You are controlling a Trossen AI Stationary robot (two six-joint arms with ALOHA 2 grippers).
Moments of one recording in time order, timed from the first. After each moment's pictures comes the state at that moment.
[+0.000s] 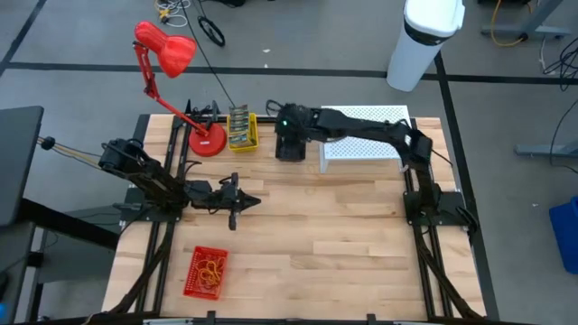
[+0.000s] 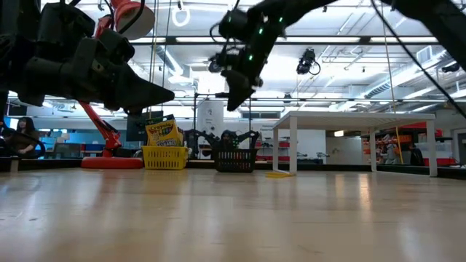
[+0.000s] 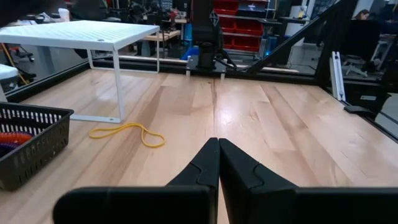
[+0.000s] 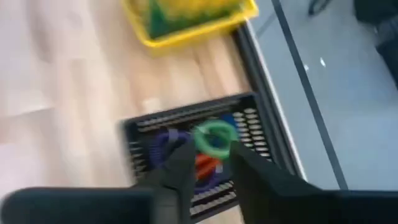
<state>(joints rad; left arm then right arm) -0.16 1.54 0.10 1.38 -0.23 -0.06 -0.32 2.06 1.86 -0.79 0.23 -0.16</state>
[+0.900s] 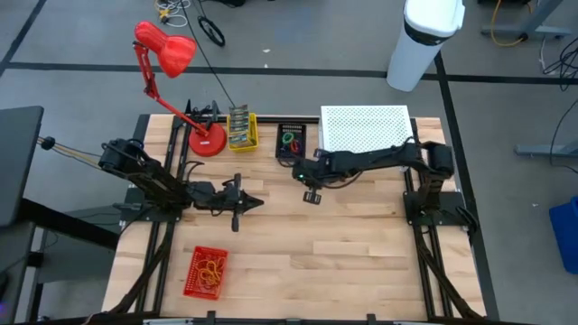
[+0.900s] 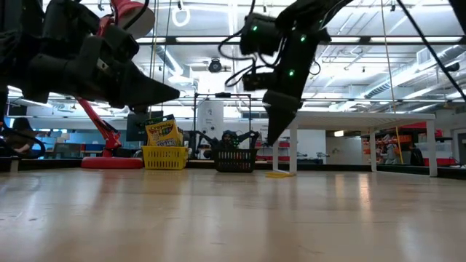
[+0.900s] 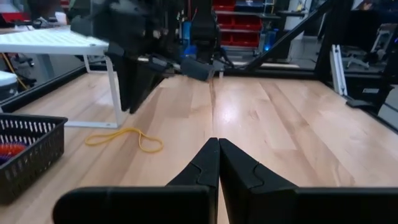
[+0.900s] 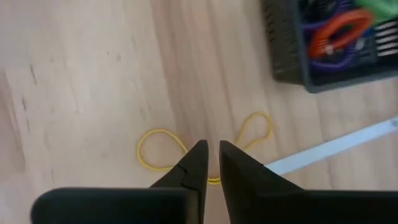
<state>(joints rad) -0.17 1.54 0.15 1.33 -0.24 -0.03 -0.09 1.86 1.32 -0.69 0.26 0.04</state>
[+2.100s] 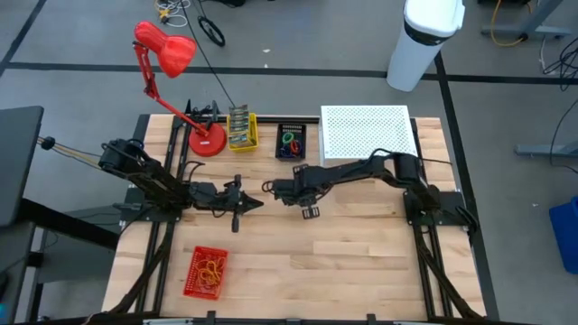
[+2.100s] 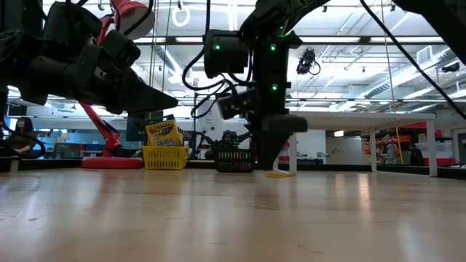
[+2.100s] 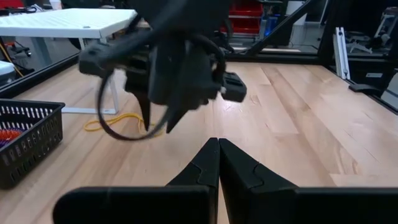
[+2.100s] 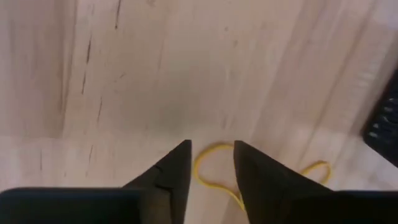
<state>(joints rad) -0.17 1.54 0.15 1.27 -0.23 -0.03 0.00 2.17 1.64 -0.98 0.26 -0.25</state>
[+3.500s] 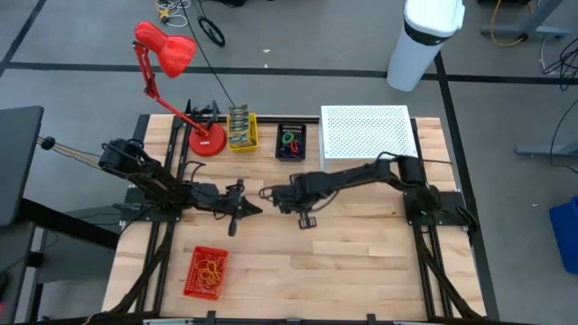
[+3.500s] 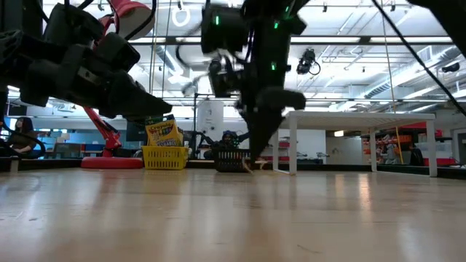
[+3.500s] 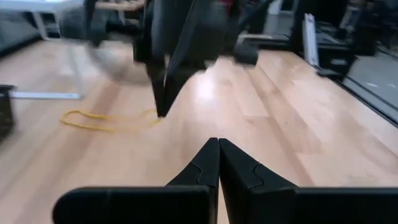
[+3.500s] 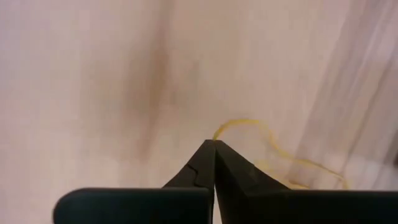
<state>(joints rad) -0.17 1.54 0.15 1.22 -0.12 -0.06 0.06 2.13 1.66 -0.94 0.13 -0.18</state>
